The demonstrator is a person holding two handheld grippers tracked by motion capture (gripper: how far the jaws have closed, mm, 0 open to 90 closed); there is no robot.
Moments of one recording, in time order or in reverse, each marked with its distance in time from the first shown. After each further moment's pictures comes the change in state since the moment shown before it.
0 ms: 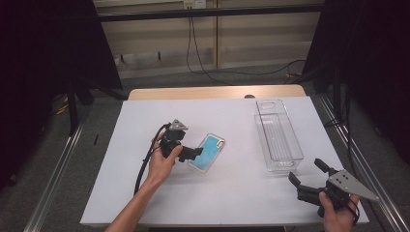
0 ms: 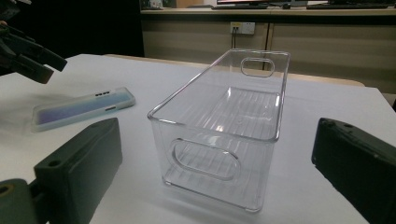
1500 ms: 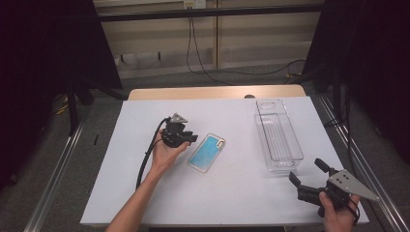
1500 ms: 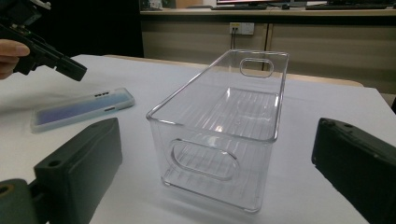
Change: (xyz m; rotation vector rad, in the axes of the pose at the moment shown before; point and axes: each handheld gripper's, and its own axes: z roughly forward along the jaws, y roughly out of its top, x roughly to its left) left arm 0.025 0.008 0.013 -0.027 0.020 -0.043; right arm -0.001 0.000 0.000 -0.002 -0.002 -0.001
